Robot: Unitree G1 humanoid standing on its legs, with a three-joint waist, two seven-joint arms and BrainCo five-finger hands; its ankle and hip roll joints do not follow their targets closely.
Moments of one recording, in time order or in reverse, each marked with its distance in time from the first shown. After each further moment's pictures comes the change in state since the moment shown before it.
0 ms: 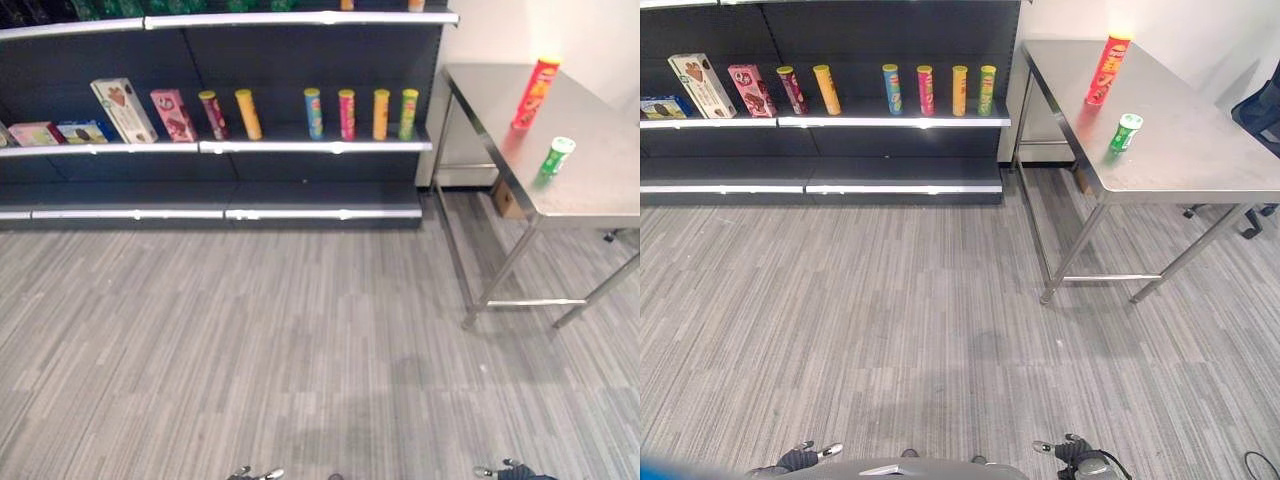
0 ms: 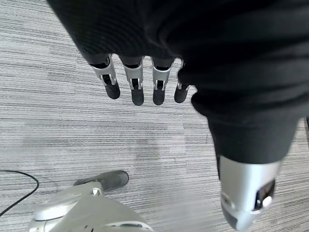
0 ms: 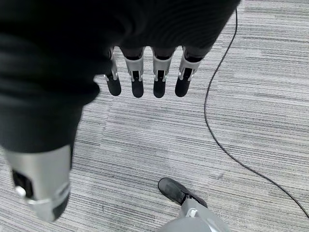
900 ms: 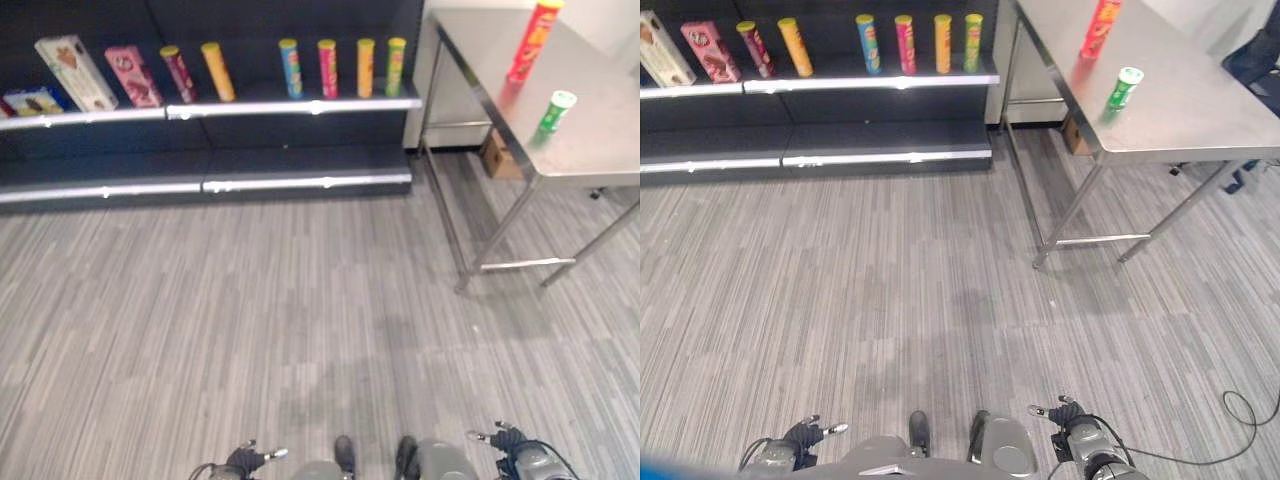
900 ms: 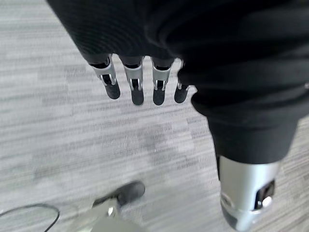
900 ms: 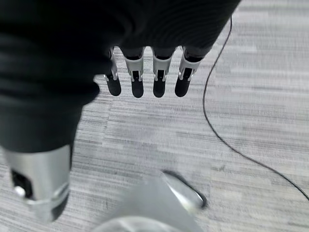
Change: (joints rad) left arm -0.093 0.021 -0.051 0.023 0.067 -0.003 0.016; right arm -0.085 0.003 0.003 -0.007 -0.001 -0.017 -0.013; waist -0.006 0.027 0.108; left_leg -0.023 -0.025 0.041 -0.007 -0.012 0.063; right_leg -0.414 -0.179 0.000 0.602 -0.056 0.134
